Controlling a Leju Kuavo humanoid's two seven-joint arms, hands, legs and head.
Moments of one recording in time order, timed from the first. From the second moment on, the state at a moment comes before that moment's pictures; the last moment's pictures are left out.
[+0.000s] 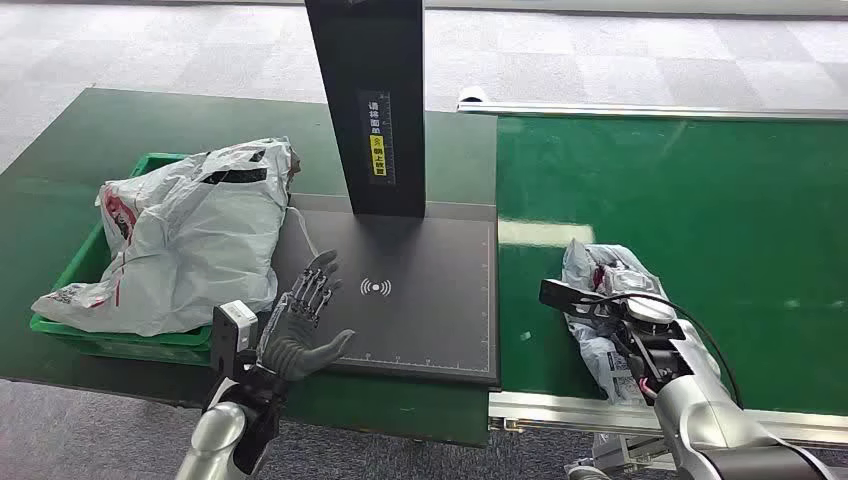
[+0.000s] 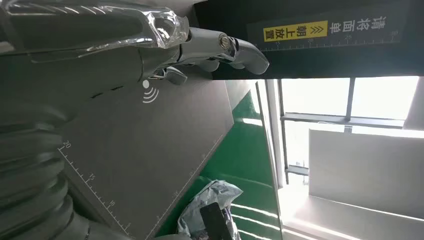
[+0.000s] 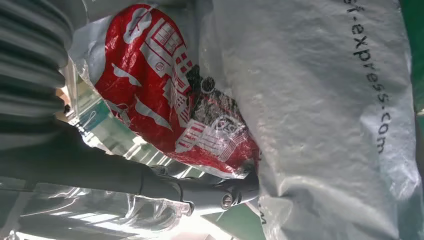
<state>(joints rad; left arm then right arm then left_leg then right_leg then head) -0.12 -0.15 -0.20 -1.29 0.06 -0.22 -0.40 -0.78 -0.16 0.28 -0.42 1.23 0.14 0.26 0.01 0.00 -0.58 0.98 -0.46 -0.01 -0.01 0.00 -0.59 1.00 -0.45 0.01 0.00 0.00</state>
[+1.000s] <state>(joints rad) -0.10 -0.14 -0.19 -1.37 0.03 0.03 -0.51 -0.74 -0.15 0.27 -0.50 1.03 -0.09 -0.03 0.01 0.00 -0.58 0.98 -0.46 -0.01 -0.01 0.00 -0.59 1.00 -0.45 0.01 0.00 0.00</state>
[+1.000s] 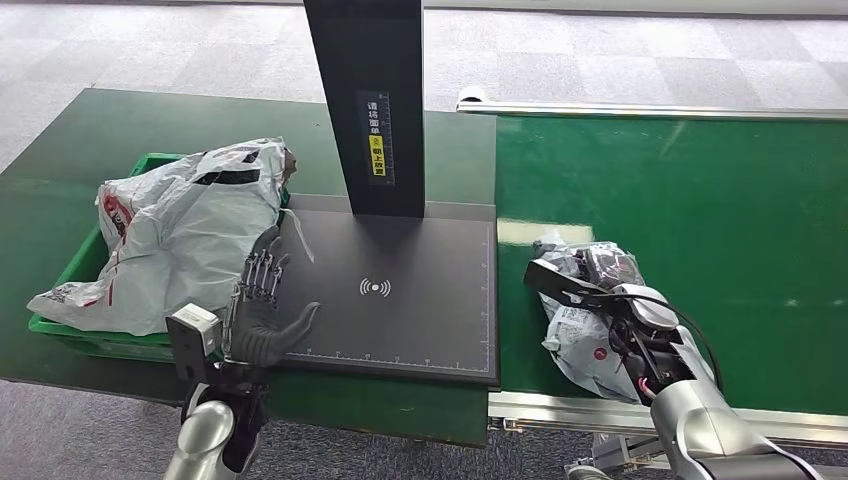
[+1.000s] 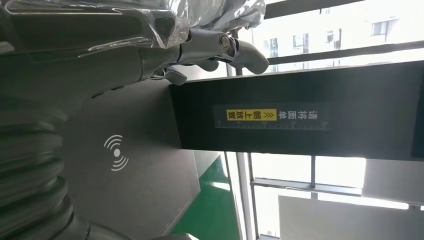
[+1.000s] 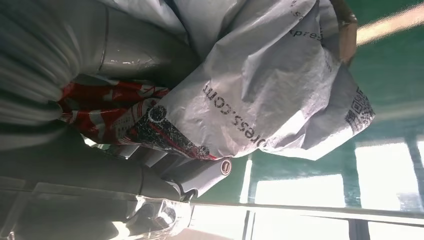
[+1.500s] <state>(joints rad) -0.06 -0.14 -0.18 -1.43 0.12 0.07 -0.57 -0.64 -0.13 0.22 -0.86 0.74 -0.35 -0.33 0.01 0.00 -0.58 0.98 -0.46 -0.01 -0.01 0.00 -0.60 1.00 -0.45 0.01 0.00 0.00</state>
